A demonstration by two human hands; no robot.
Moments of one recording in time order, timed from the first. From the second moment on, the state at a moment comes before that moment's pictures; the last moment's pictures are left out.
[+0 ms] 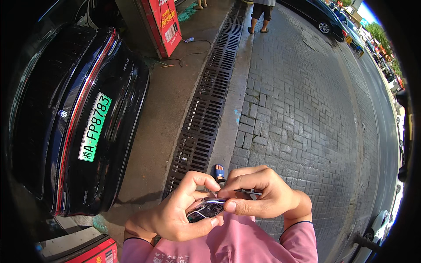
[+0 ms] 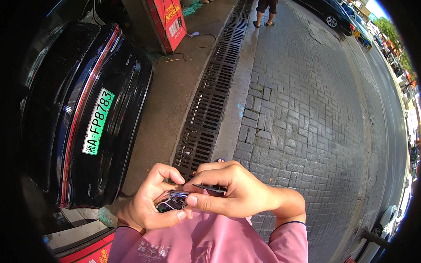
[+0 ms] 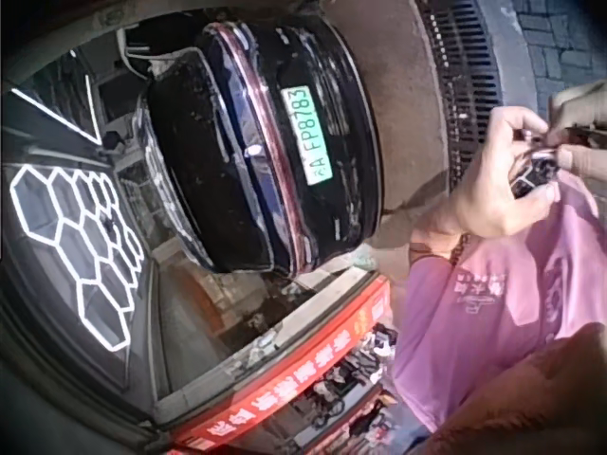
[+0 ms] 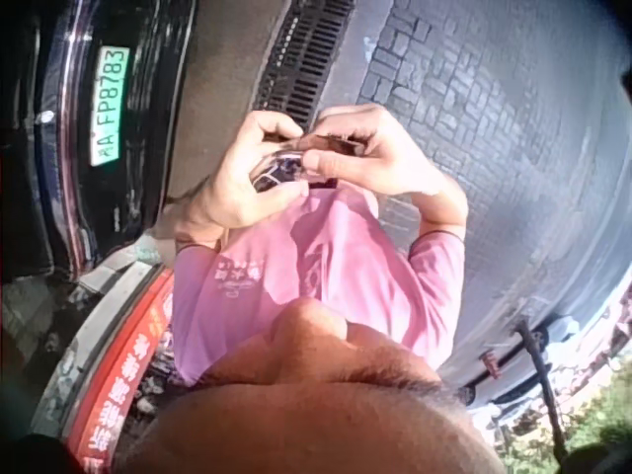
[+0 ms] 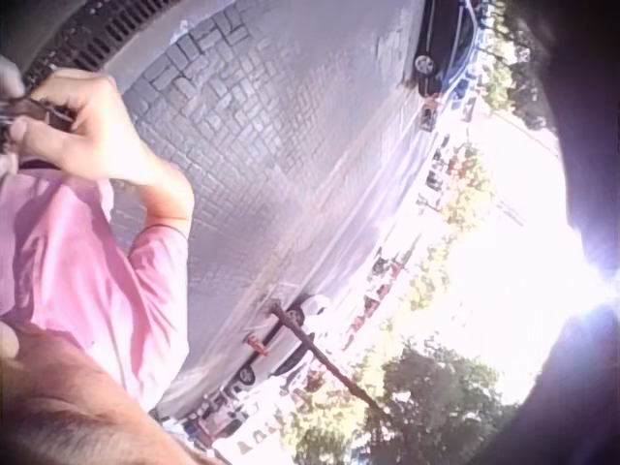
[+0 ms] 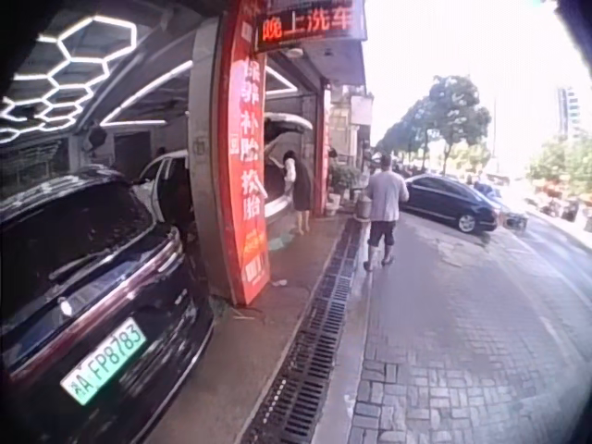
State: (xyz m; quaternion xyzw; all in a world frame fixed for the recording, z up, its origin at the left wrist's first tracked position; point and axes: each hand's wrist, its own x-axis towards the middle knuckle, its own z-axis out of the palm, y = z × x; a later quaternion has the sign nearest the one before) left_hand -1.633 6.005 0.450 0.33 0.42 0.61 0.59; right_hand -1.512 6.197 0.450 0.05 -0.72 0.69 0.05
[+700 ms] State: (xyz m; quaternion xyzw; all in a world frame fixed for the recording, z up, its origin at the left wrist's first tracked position) left_hand -2.053 6.241 0.383 0.29 0.44 0.58 0.63; right_hand -1.955 6.453 0.423 0.09 -0.82 0.55 -0.14
